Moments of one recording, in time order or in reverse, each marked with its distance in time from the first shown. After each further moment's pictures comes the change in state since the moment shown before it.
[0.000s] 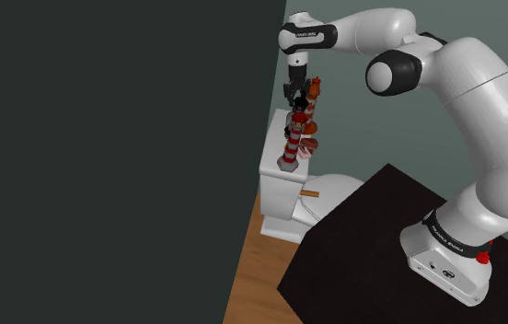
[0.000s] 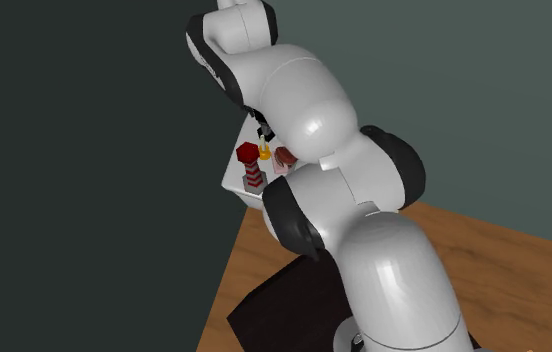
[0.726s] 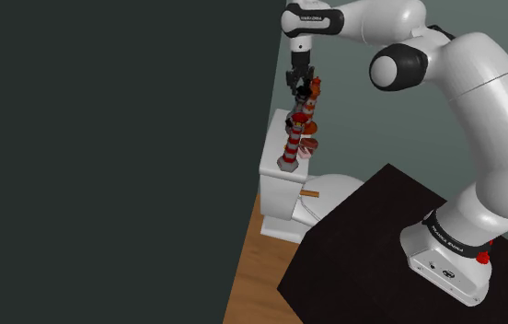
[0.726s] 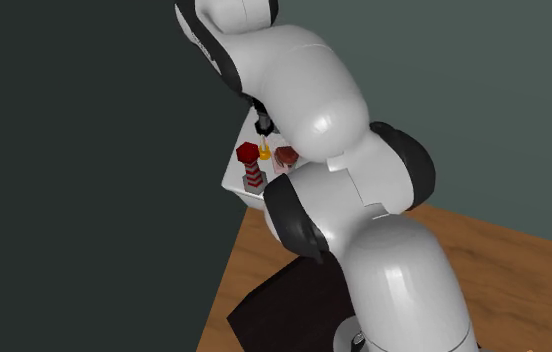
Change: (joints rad) arm -0.003 -0.046 -0.002 0.060 -0.003 -0.105 0.001
